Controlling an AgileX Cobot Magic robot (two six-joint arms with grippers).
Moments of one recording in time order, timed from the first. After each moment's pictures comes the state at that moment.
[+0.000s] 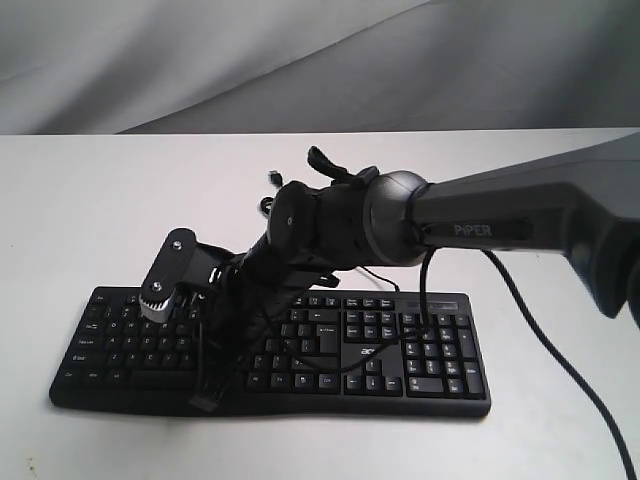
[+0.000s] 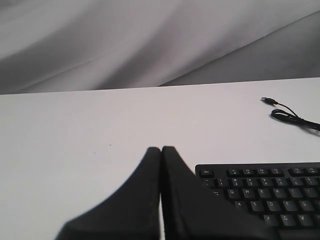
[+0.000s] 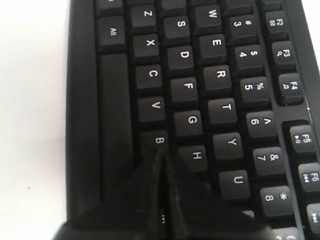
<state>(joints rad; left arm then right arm) 0.10 0.00 0.00 0.12 0.27 -0.07 0.81 2.17 -1.44 0.67 0.55 -1.12</state>
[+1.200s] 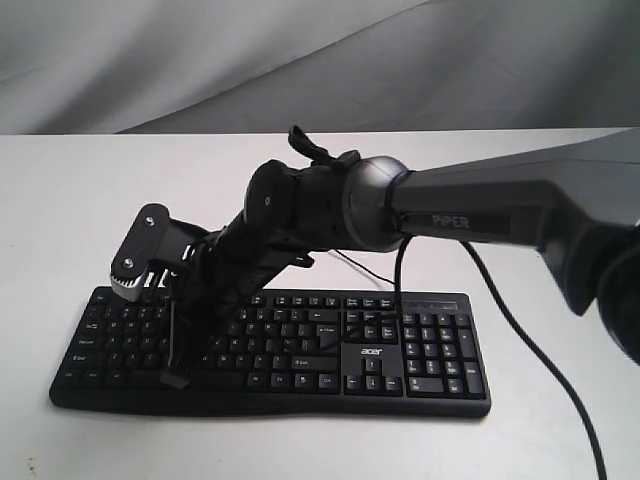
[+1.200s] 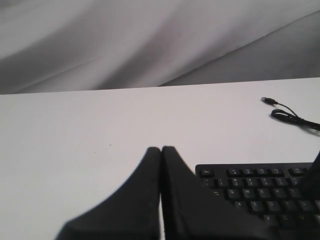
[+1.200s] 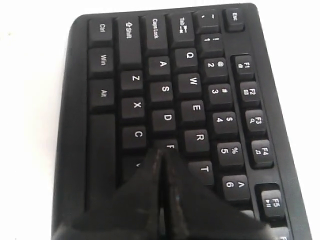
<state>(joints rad) 0.10 0.00 0.00 0.12 0.27 -0.07 0.83 2.21 -1.56 0.68 0.56 -1.12</state>
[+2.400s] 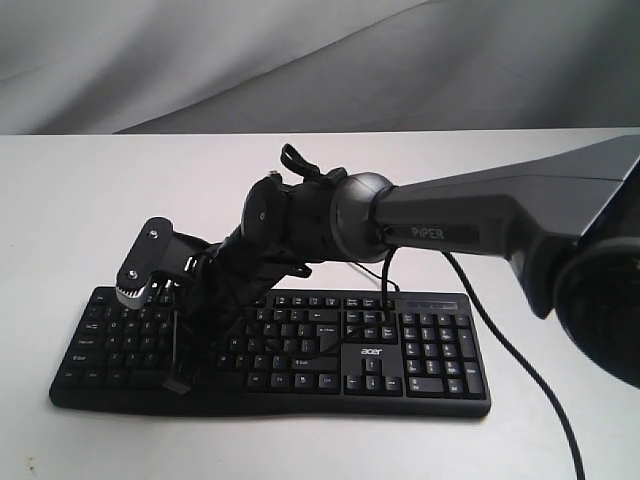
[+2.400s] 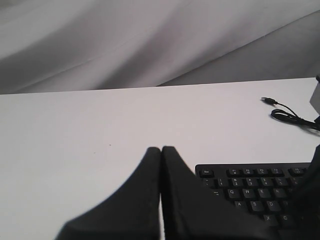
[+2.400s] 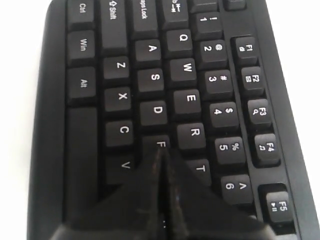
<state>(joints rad) 0.10 0.00 0.00 0.12 0.27 -0.07 0.83 2.26 -1.58 0.68 0.54 -1.12</state>
